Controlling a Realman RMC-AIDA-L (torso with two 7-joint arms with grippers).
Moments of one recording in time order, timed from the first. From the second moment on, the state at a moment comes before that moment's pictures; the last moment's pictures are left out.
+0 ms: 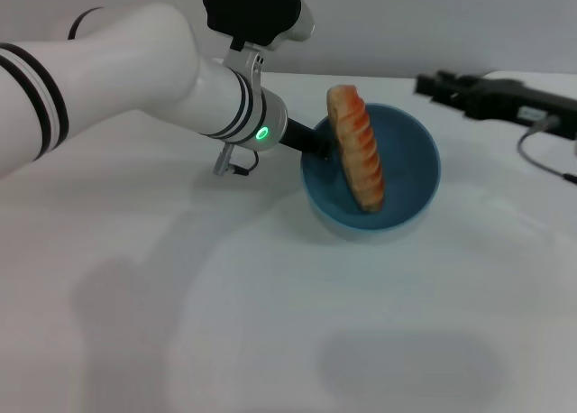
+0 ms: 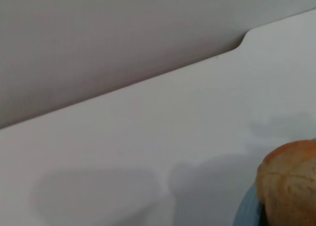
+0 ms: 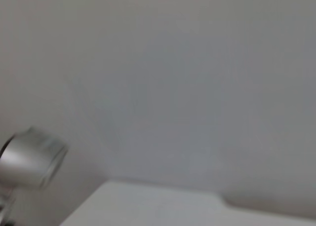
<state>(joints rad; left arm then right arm) -0.91 -2.07 1.80 0.58 2.19 0.61 -2.81 0.63 2.07 -0.86 -0.54 -1.70 -1.14 1.67</state>
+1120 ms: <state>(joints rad) -0.95 -2.07 1.95 0.60 2.20 0.31 -2.80 0.32 2.08 -0.81 -0.18 -0.85 -1.26 0.49</state>
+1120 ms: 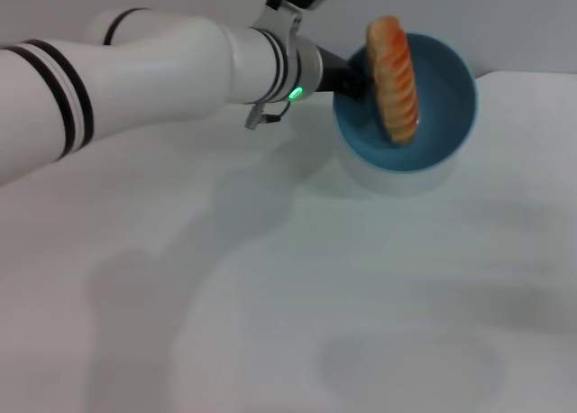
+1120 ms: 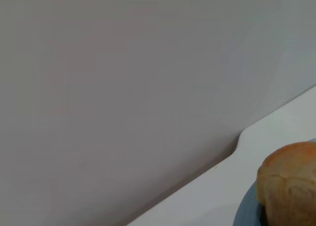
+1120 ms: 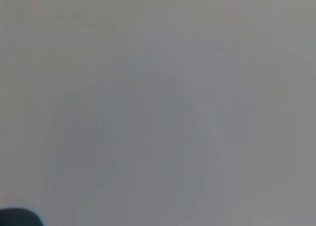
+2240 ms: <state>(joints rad) -0.95 -2.08 2.16 0.61 2.19 0.01 -2.81 0.29 2.07 -0.69 -0.05 -0.69 -1.28 0.52</state>
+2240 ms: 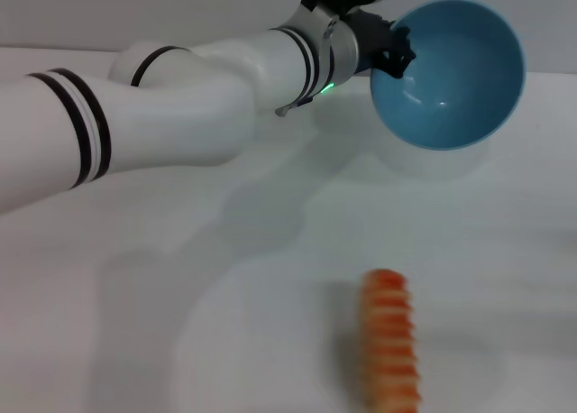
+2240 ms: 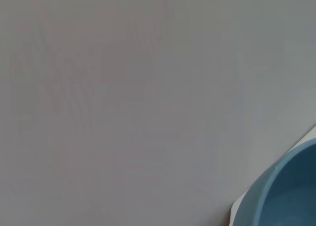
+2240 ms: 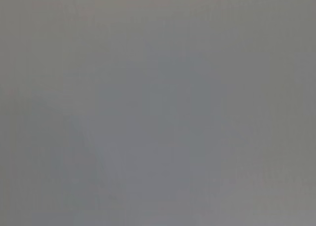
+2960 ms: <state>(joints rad) -0.98 -2.06 1.83 0.50 2.20 0.19 -2.80 0.41 2.06 -0.79 -0.47 -1.80 -1.18 1.69</state>
